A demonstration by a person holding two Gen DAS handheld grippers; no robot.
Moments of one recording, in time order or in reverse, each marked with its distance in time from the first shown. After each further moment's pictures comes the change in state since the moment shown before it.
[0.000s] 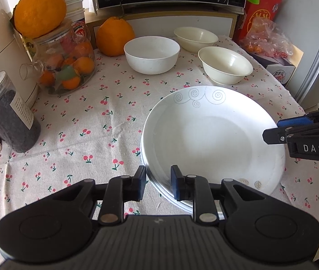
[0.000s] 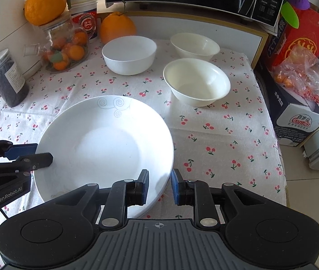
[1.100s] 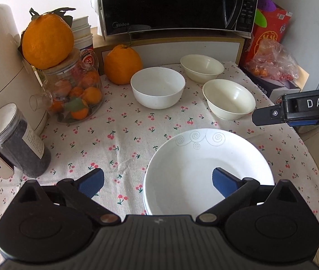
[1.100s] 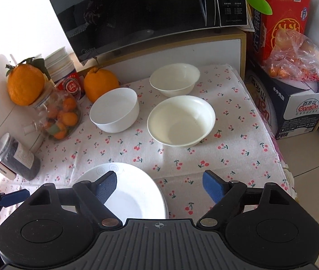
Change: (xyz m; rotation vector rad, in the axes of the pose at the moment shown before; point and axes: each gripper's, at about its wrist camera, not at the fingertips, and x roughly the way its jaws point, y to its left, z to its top) left arm -0.017 -0.005 0.038 -0.044 -0.067 0.041; right arm -0.012 -0.055 0.048 0.280 -0.110 0.145
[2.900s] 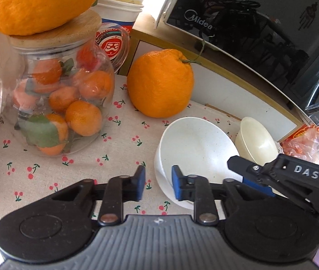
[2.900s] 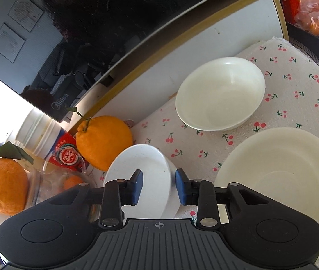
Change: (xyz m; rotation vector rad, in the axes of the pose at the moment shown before) left arm 0.133 0.070 0.086 -0.495 -0.002 -0.088; right arm 0.162 0.017 0.086 0.354 -0.008 0.200
